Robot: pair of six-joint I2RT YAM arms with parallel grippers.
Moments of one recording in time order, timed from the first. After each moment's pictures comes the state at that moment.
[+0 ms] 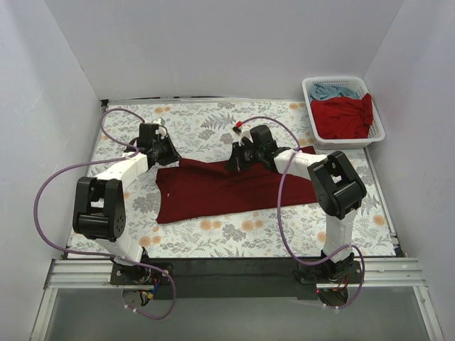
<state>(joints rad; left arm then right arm) -0.13 1.65 1.03 -0.17 0.22 -0.46 0.57 1.95 1.19 0.12 -0.53 0.31</state>
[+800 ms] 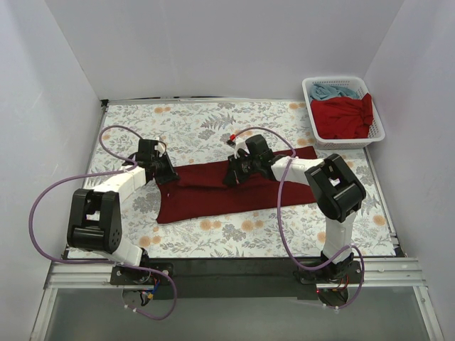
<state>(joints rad) -0.13 1.52 0.85 -0.25 0.22 -0.49 0.63 1.92 1.11 0.11 -0.59 0.26</state>
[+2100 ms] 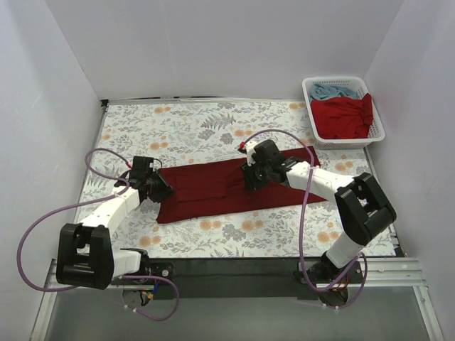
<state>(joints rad) -0.13 1.24 0.65 -0.38 0.11 -0.77 0.66 1.65 1.01 -0.26 -0.23 0.05</state>
